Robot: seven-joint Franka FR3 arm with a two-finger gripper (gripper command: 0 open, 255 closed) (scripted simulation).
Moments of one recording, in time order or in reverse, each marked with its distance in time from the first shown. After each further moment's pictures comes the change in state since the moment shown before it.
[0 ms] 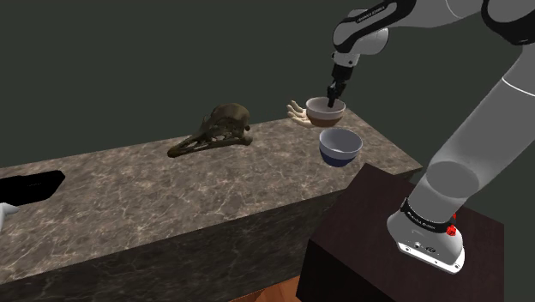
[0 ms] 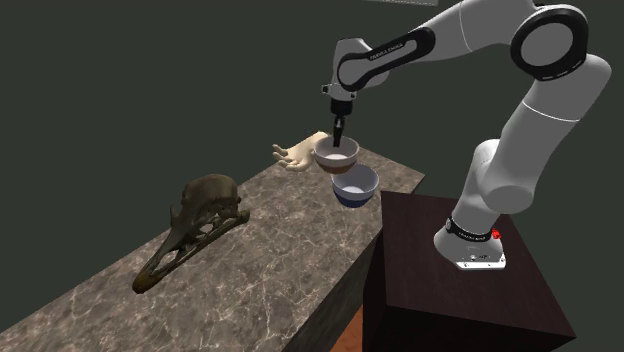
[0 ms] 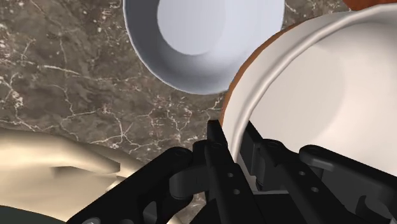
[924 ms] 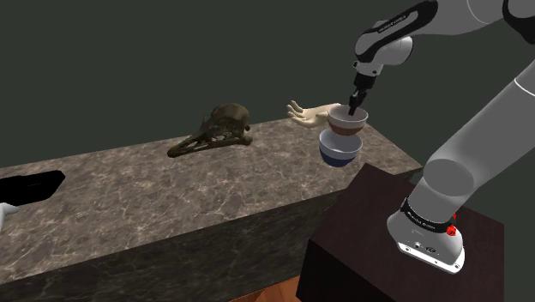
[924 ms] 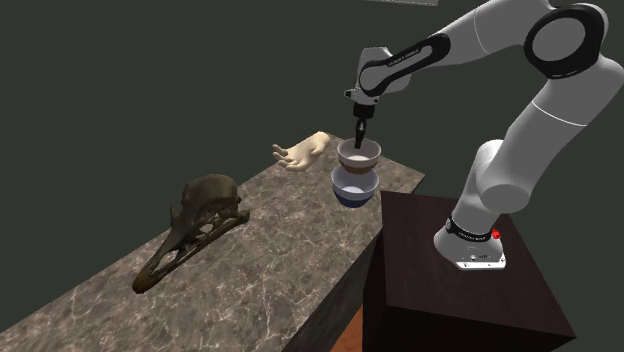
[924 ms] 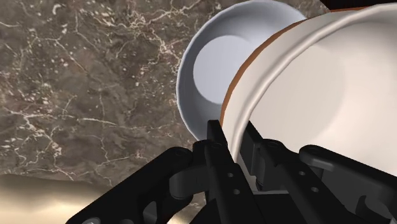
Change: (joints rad) arm -0.080 -0.087 -0.092 -0.165 -0.055 0.064 -0.145
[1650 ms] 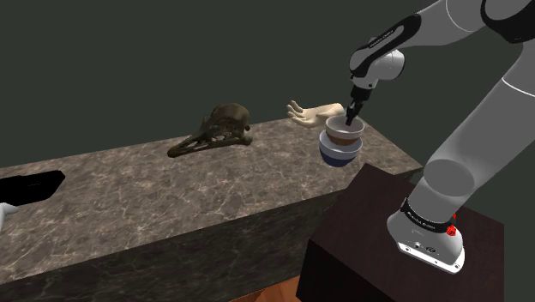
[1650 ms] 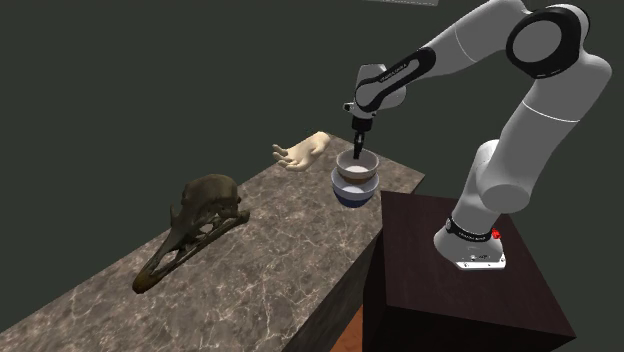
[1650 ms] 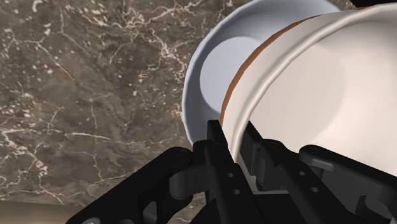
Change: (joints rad) arm 0.010 0.088 -0.012 -0.059 0.054 0.135 -0.054
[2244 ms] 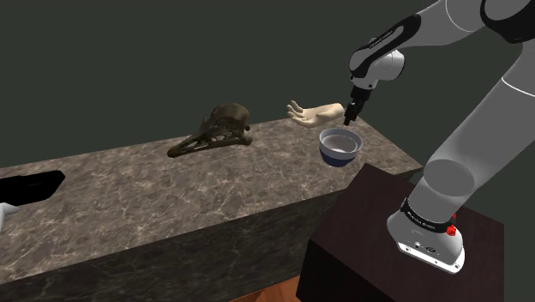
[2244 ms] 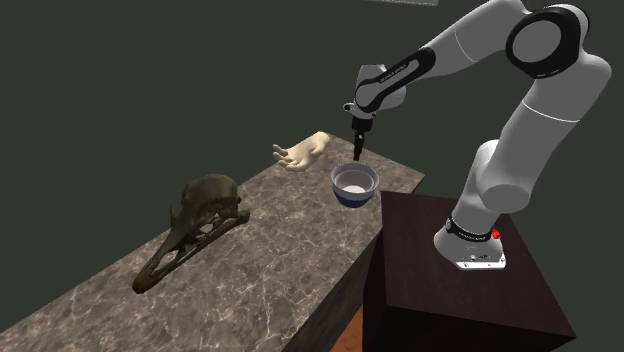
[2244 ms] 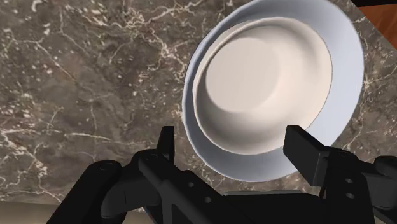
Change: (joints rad) arm 0.000 0.002 0.000 -0.002 0.002 0.004 -0.001
